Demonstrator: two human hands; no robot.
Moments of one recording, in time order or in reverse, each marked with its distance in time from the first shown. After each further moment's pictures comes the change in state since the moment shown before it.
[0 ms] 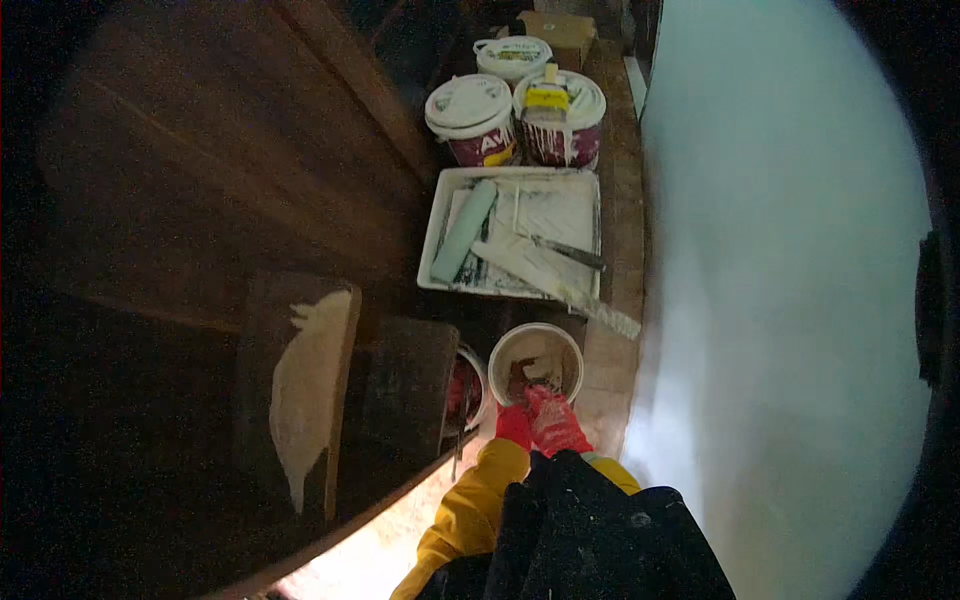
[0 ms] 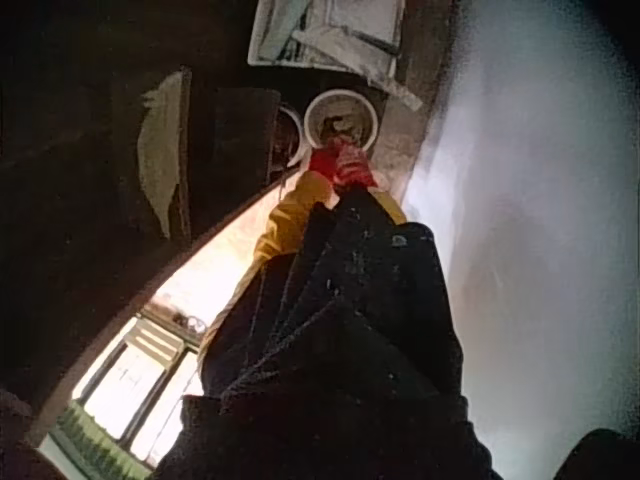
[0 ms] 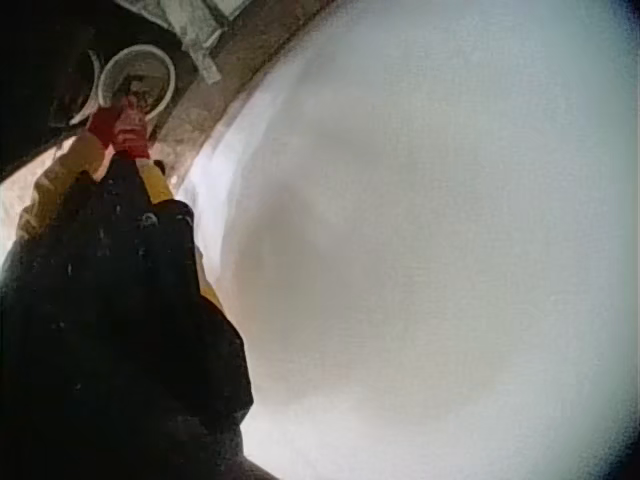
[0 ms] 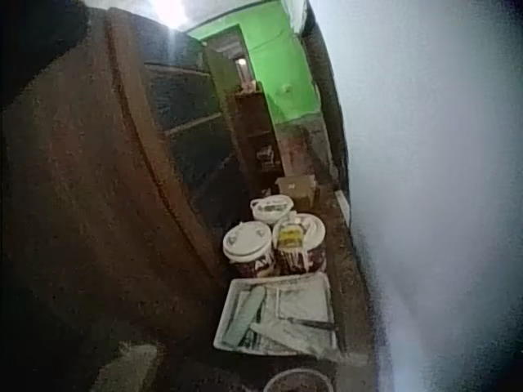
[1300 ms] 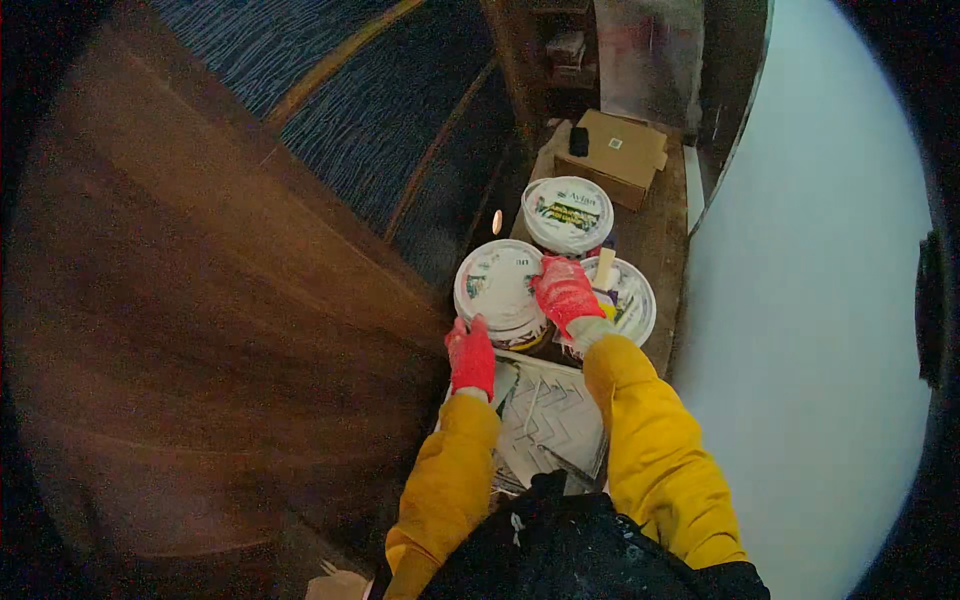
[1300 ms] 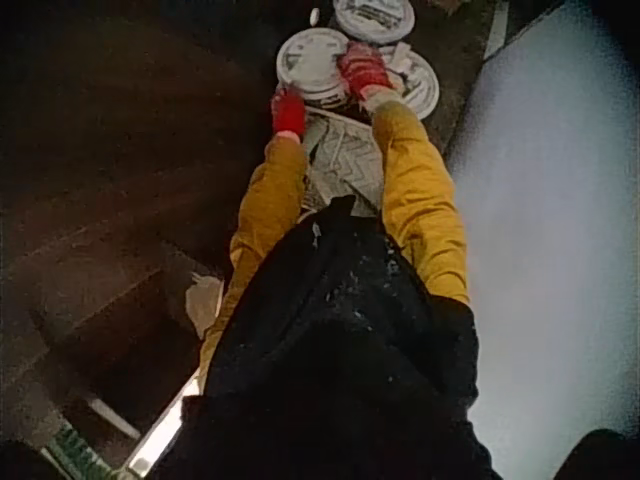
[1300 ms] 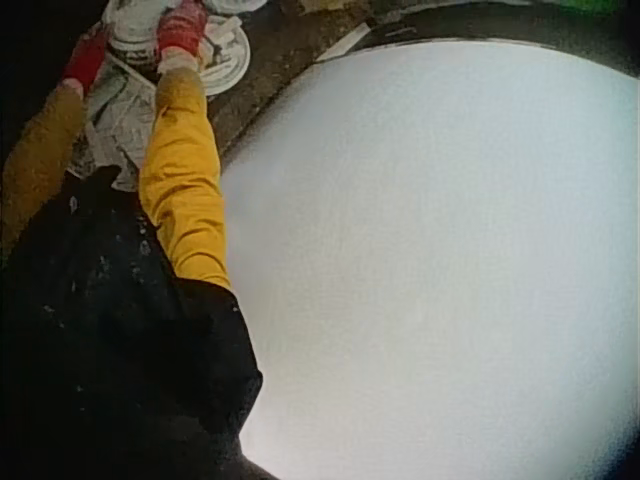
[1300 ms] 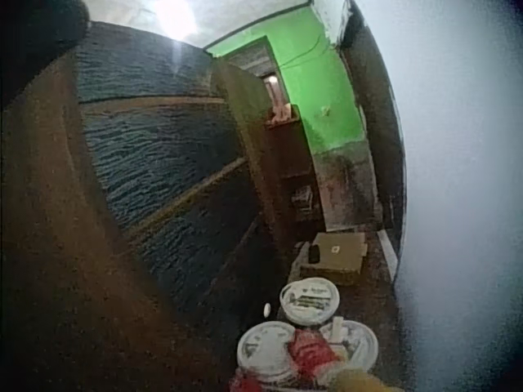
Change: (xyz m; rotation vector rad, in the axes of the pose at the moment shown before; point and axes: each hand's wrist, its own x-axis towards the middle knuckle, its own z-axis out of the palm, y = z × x) left_hand 0.336 0.358 0.245 0.984 0.742 0.449; right_hand 0.498 -0.028 -0.350 -0.165 0.319 -0.203
